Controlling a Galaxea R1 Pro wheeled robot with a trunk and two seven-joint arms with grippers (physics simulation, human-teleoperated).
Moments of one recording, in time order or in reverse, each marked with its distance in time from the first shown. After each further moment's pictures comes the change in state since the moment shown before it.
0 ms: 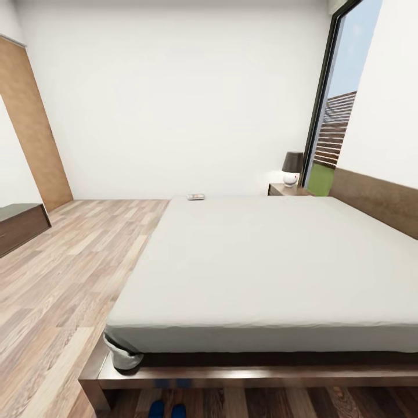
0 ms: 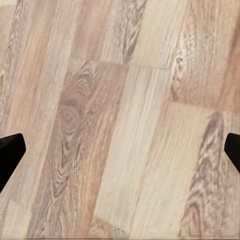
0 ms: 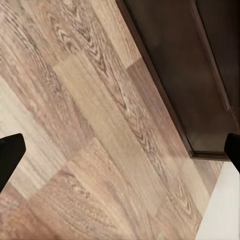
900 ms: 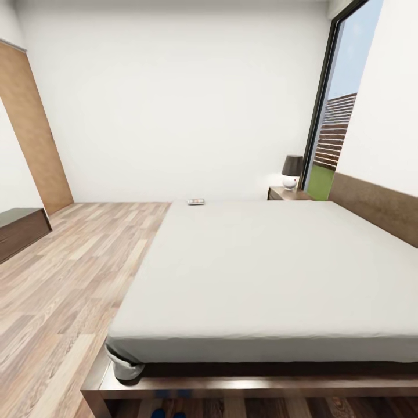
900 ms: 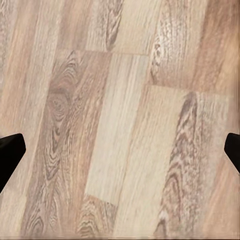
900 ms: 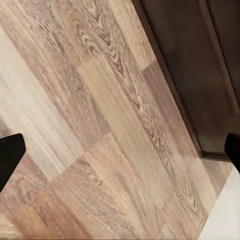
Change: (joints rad) left arm 0.072 -0.062 0.000 -0.001 0.001 -0.046 0.001; right arm 0.000 0.038 0.009 0.004 0.011 -0.004 0.049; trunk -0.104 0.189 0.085
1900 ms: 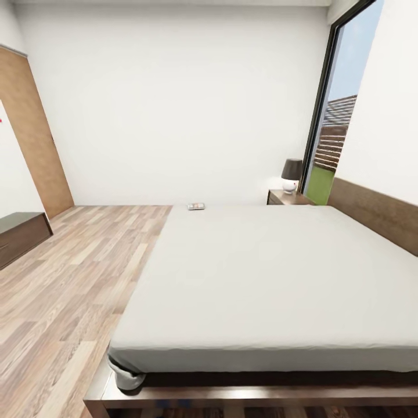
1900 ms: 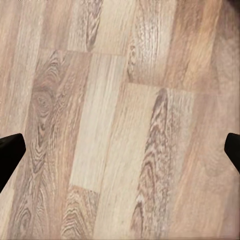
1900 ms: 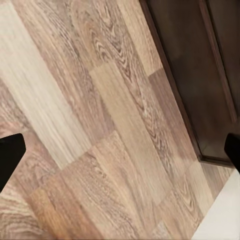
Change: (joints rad) left arm 0.019 -0.066 -0.002 0.000 -0.003 -0.014 0.000; right arm 0.000 0.036 0.052 0.001 0.002 0.000 0.010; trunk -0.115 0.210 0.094
